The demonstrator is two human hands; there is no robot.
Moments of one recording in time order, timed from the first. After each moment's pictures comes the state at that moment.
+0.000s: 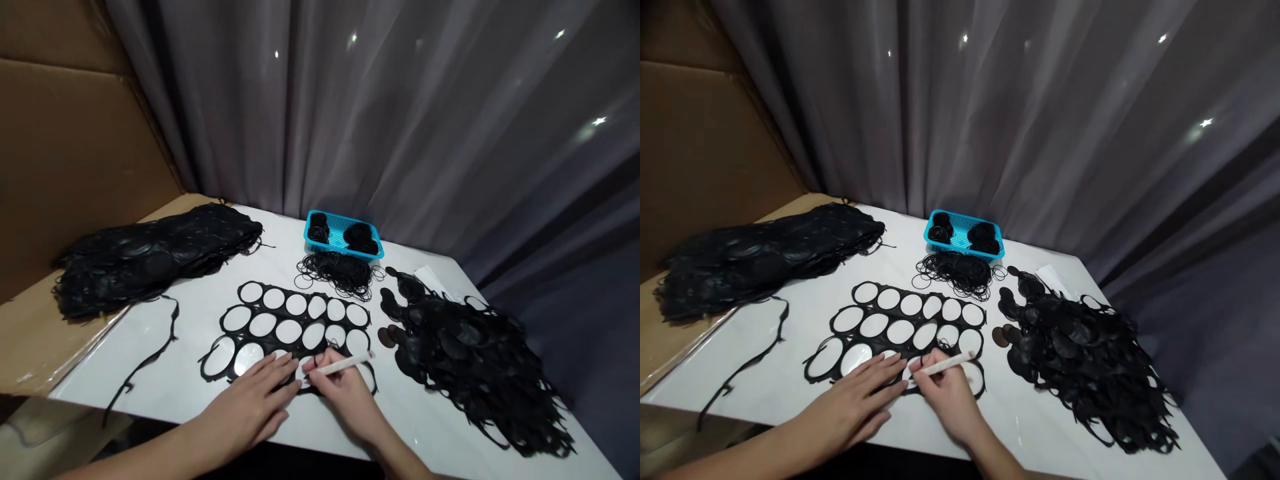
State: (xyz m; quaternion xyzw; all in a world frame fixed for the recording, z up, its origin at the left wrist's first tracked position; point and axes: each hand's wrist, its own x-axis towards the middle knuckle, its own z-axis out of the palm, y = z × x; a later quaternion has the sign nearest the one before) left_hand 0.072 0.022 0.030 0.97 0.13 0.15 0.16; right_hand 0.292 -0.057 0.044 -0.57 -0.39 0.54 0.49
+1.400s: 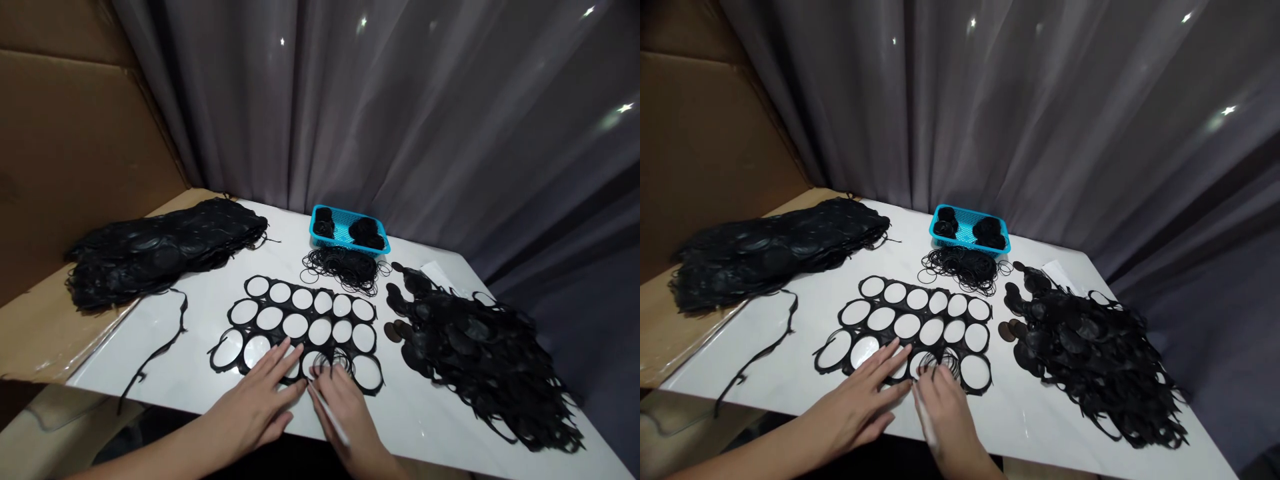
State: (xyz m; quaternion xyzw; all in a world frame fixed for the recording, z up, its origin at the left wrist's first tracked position) left_hand 0.067 0.010 0.026 0.97 0.16 0.12 0.13; right_hand 0.263 -0.092 0.009 -0.62 -0.71 0.15 0.32
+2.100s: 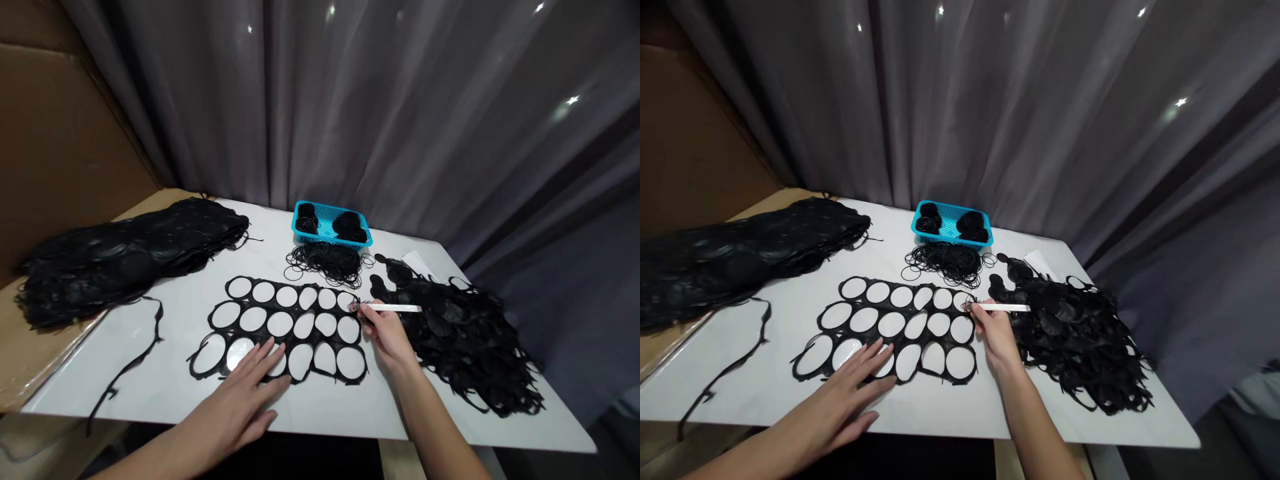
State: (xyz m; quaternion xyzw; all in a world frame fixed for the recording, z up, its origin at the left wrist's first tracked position) left_hand 0.058 0.021 0.031 0.97 0.14 0.12 0.14; right_hand 0.386 -0.031 0.042 -0.64 -0.26 0.39 0.61
